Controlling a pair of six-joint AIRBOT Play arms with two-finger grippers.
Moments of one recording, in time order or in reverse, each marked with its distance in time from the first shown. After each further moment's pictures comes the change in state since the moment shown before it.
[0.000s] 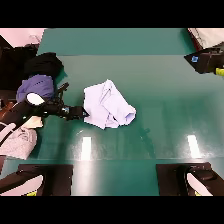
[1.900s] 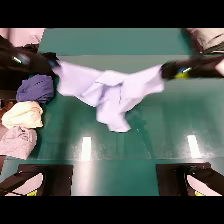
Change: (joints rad) left arm 0.150 0.114 0.806 0.171 -0.334 0.055; right arm 0.135 -0.217 0.058 -0.133 -0.014 0.024
